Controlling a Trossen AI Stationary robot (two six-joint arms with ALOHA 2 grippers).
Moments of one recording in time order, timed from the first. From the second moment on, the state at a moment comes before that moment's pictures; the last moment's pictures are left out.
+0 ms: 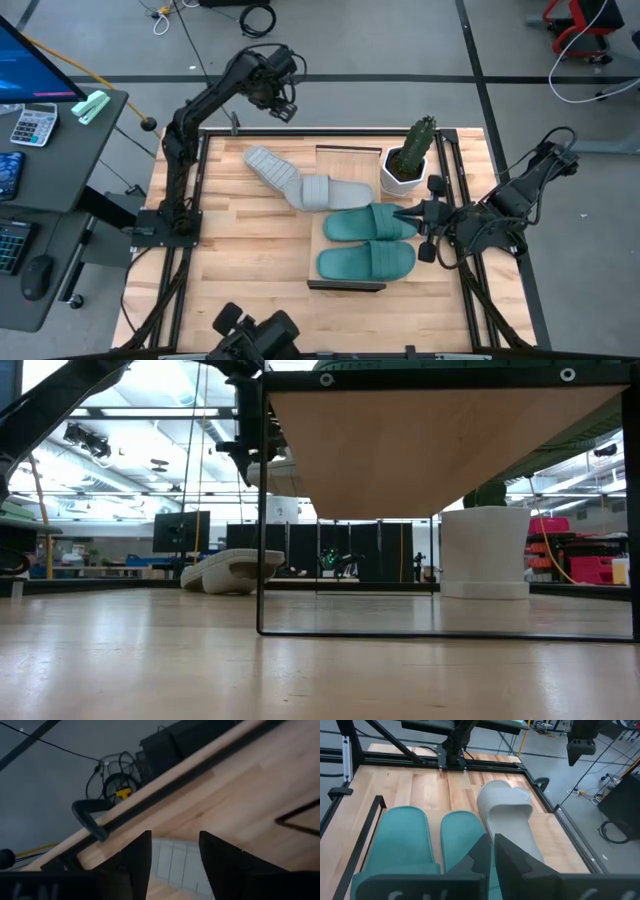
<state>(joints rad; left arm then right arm) 0.73 2.06 2.26 -1.48 -0.24 -0.23 0.64 1.03 1.15 -0.76 0.81 0.34</state>
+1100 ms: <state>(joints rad) 0.55 1.29 1.10 -1.03 -0.12 -0.41 0.64 1.06 1.15 -0.79 0.76 0.35</state>
